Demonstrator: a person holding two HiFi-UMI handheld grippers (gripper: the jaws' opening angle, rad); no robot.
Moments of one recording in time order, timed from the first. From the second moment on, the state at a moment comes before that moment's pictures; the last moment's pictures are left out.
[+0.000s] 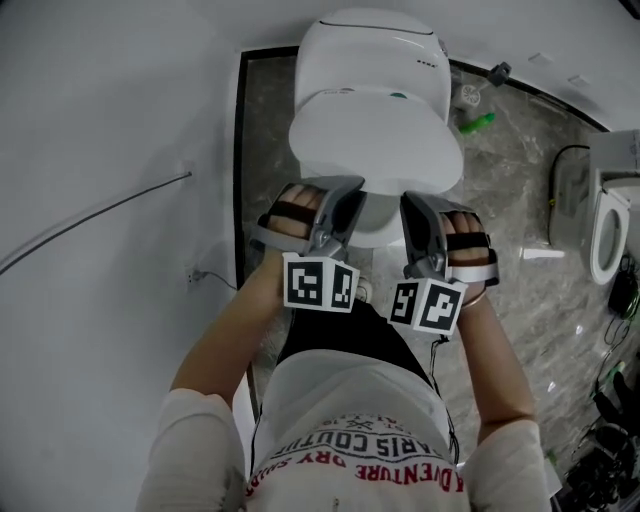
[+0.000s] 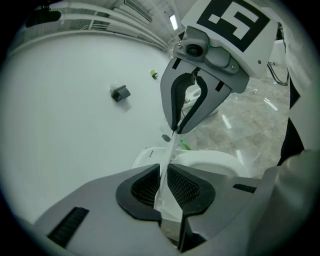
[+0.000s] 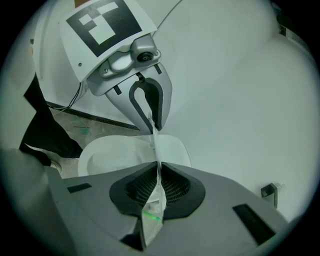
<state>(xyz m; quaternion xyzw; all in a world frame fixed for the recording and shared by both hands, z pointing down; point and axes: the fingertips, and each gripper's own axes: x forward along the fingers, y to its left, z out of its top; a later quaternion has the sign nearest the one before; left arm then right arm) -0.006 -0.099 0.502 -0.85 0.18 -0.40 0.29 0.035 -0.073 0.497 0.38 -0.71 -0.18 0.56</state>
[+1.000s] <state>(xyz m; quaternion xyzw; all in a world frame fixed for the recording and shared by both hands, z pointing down) 0.050 -0.270 0.419 -0.88 0.07 -0.37 0.27 0.090 -0.252 0.413 0.42 -0.67 -0.13 0.60</state>
